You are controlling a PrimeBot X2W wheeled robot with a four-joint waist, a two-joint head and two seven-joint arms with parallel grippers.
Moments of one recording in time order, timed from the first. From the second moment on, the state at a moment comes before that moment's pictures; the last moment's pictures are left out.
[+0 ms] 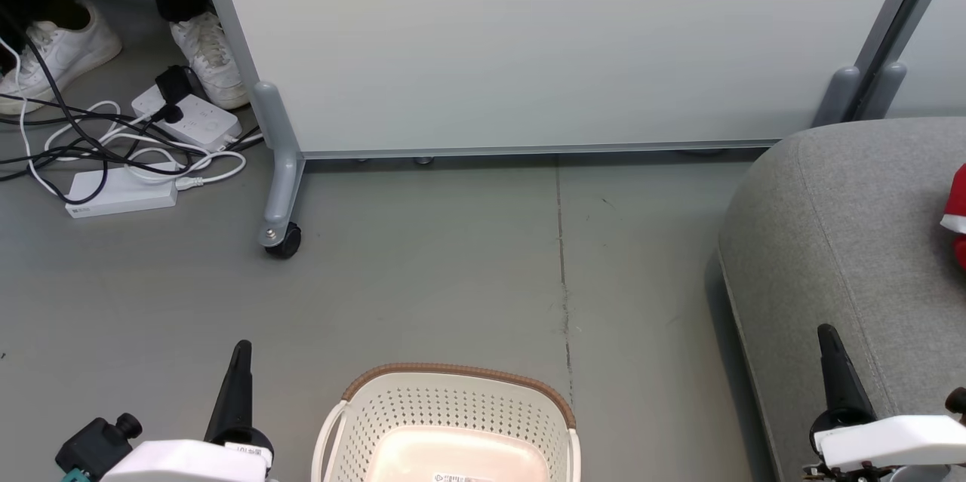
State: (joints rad) left arm 0.01 0.06 -0.01 0.26 -1.05 -0.12 -0.08; right arm -0.01 -0.04 -0.06 0.23 0.94 0.13 -0.07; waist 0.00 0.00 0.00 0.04
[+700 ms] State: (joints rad) left arm -0.01 0.07 0.01 0.25 -1.25 -0.12 -0.02; right arm -0.02 -0.04 -0.08 0.22 1.16 0.13 -0.02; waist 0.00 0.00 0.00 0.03
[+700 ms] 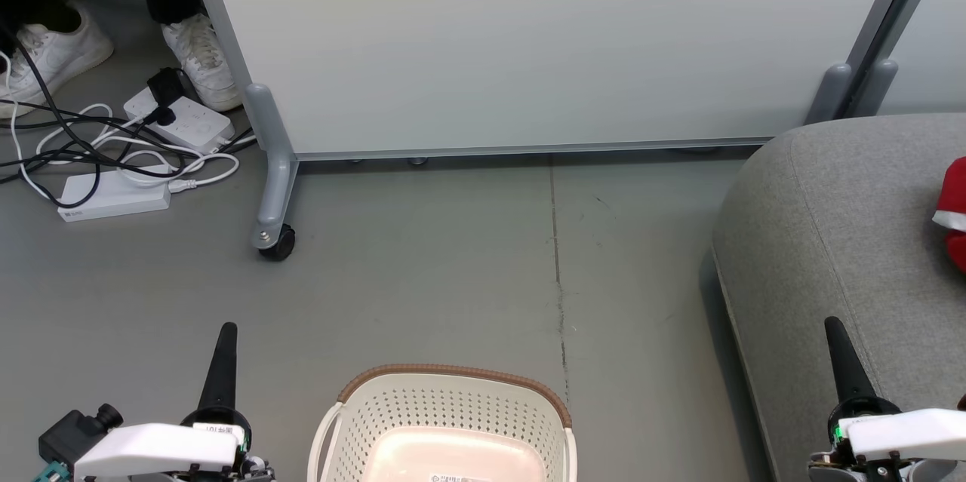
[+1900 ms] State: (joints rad) left arm -0.05 0.07 0.05 0.23 -1.52 -0.12 0.06; right arm -0.03 -0.04 -0.10 0.19 1.47 0.13 0.06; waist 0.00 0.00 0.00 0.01
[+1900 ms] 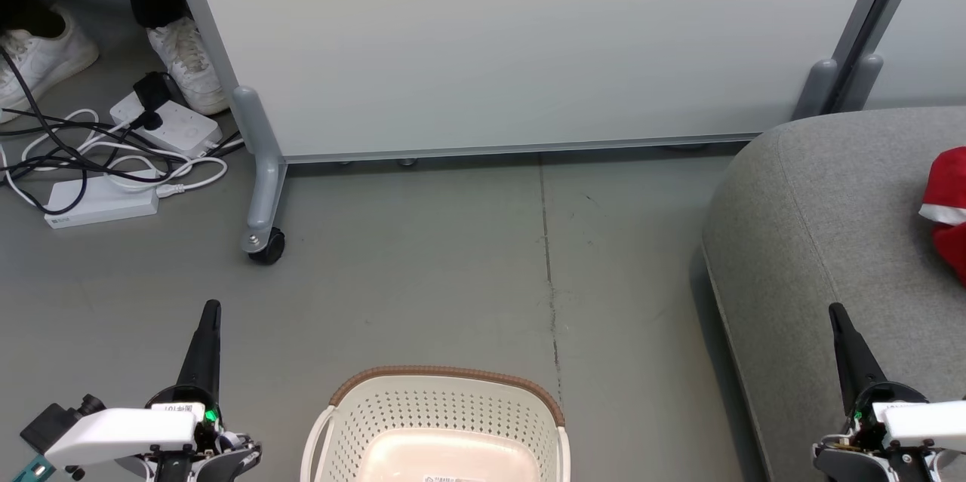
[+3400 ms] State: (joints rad) left arm -0.07 0.08 0.08 0.22 -1.65 -0.13 0.10; right arm -0.04 -0.05 -0.11 0.18 1.62 0.13 0.09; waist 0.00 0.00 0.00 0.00
